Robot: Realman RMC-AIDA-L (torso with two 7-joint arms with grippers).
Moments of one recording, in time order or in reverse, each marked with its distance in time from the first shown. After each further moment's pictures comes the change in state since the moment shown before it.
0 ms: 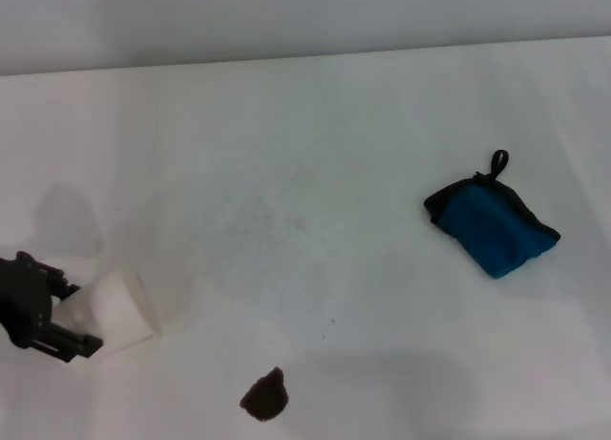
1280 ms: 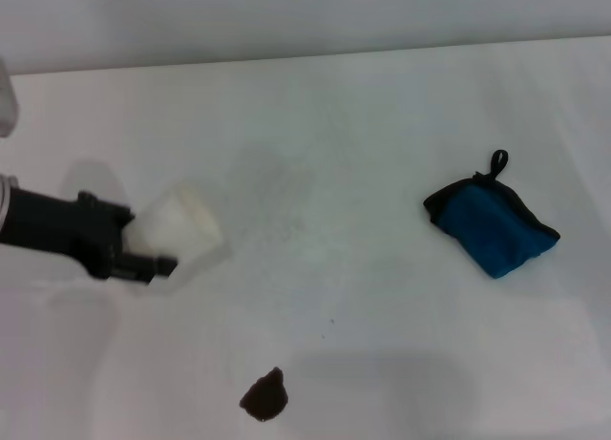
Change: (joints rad) left arm 0.018 0.004 -0.001 0.113 -0.280 -0.055 -0.032; right arm -0.003 -0.002 -0.008 -0.025 -0.008 -0.012 0.000
